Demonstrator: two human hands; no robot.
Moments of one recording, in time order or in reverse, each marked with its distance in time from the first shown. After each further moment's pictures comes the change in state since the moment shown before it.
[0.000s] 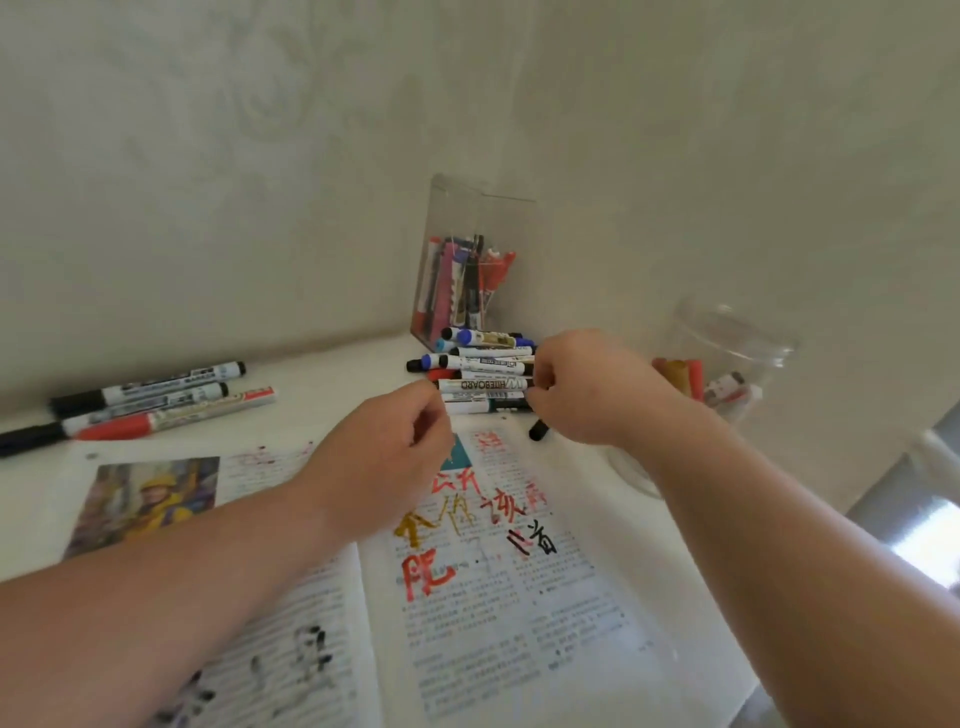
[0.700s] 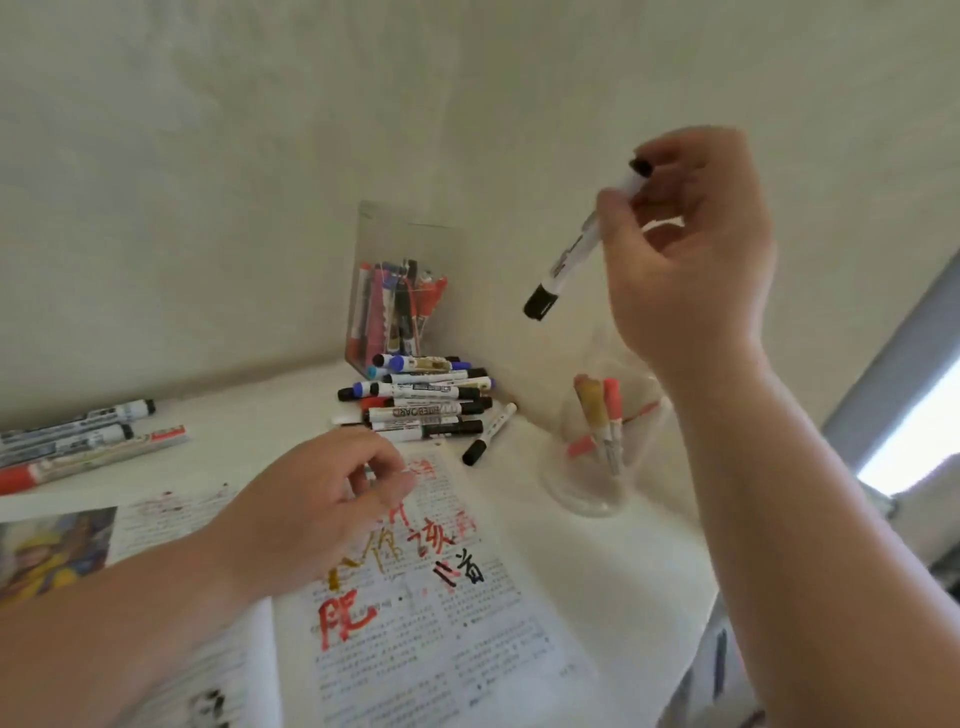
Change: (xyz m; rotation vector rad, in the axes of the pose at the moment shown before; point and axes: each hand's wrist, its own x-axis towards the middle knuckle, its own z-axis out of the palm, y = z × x) left_hand -0.003 0.003 0.001 0.055 -0.129 0.138; right_hand -0.031 0.033 -0.084 0.689 1.096 -0.268
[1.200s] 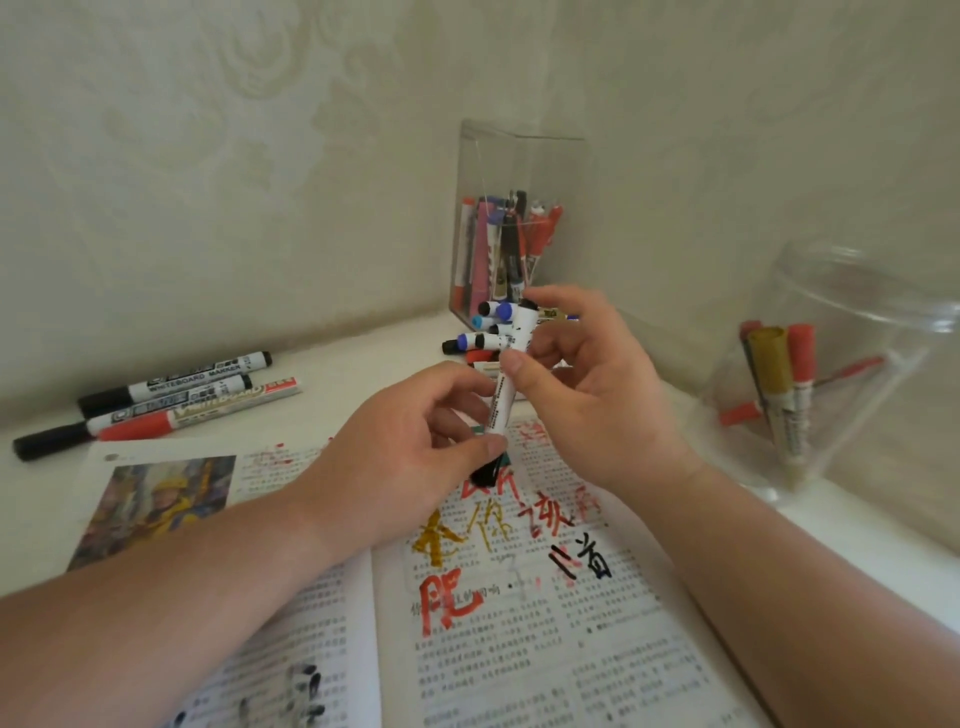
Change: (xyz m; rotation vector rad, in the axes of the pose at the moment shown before) left_hand 0.011 -0.012 0.004 -0.215 0.139 -0.136; right_hand -0.133 0.055 0.106 0.477 -0.492 0.382
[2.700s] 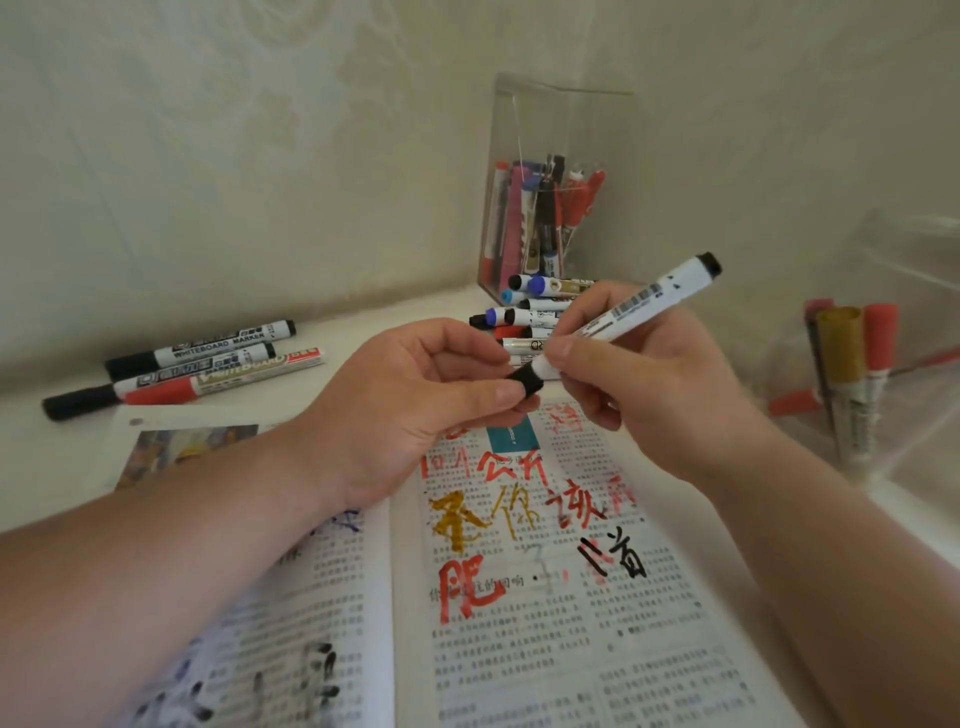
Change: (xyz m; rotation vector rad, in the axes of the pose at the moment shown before) left_hand 0.007 0.003 -0.012 -0.783 -0.059 -0.225; right_hand 0.005 -0.017 -0.020 0.297 -0.286 0.266
